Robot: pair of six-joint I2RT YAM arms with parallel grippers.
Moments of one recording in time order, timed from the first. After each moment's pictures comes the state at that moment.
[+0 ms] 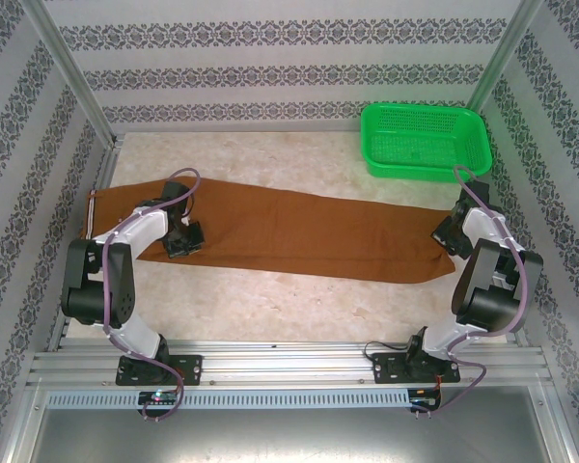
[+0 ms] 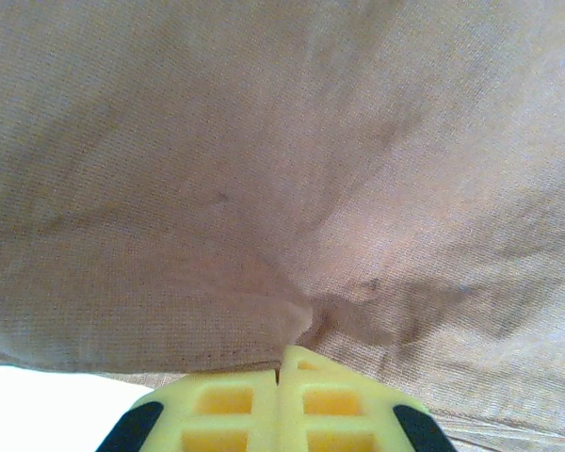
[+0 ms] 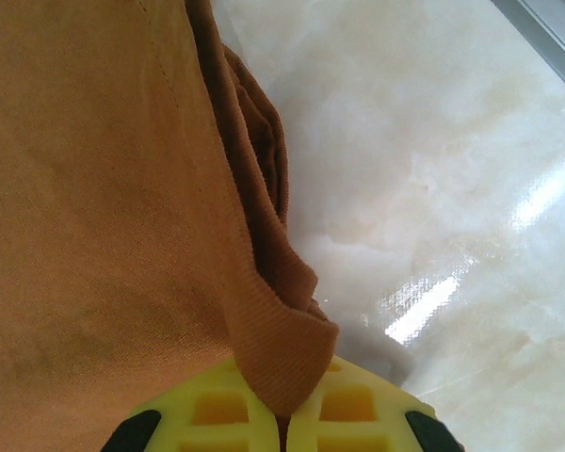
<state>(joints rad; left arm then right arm) -0.06 1.63 1.00 -0.73 0.10 -0.48 -0.38 1.60 1.00 -0.70 0.06 0.47</state>
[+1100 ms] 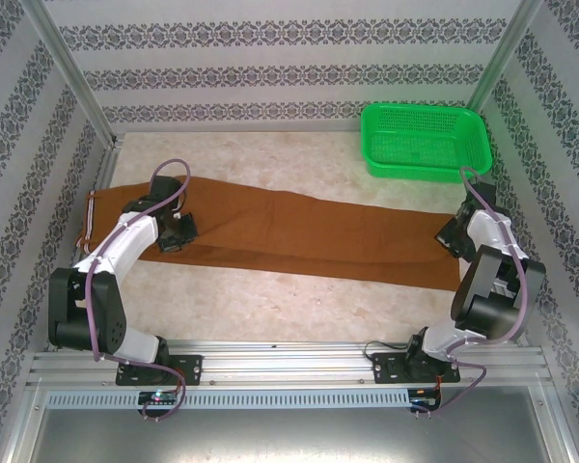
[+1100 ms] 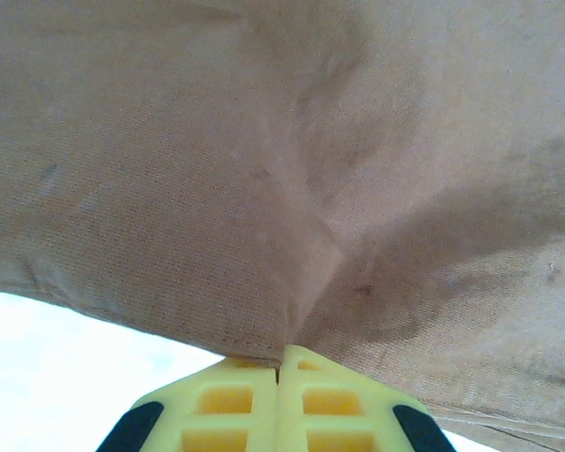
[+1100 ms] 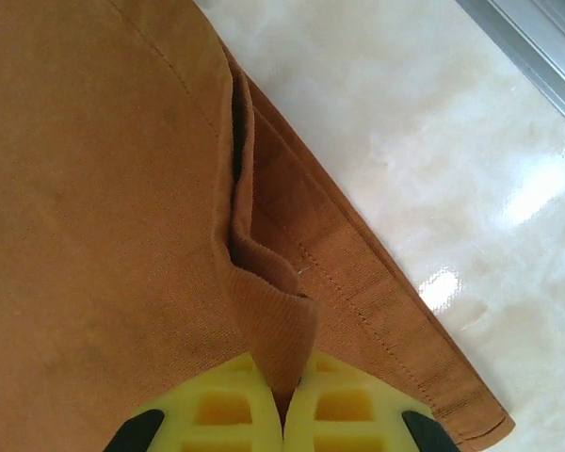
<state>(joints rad) -0.06 1.46 1.00 -0.77 0.03 -0.48 -0.42 1.55 1.00 -0.75 0.04 0.46</state>
